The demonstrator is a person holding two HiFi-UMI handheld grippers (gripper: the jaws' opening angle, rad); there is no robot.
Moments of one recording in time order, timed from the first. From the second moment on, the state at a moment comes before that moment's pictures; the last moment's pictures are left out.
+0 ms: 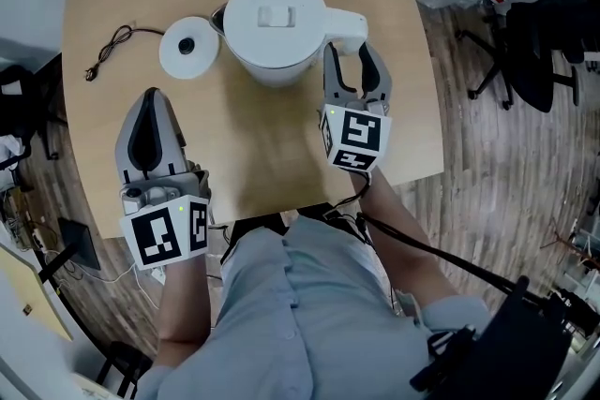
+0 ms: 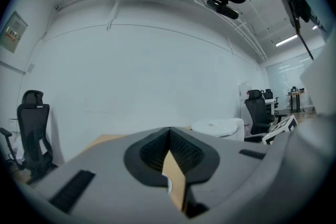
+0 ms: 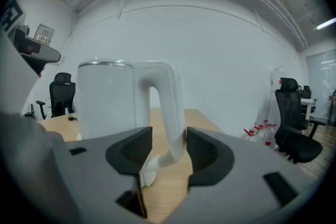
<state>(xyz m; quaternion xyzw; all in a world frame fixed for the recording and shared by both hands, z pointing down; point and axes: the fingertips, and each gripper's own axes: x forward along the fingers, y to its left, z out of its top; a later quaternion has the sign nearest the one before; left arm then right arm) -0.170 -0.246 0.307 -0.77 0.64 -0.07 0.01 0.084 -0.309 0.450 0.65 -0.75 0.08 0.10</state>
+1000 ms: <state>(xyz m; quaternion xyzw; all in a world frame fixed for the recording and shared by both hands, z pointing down) -0.143 -0.154 0.255 -0.72 0.69 -0.03 0.06 0.005 -0.206 0.295 0.46 -0.89 -0.03 0.00</state>
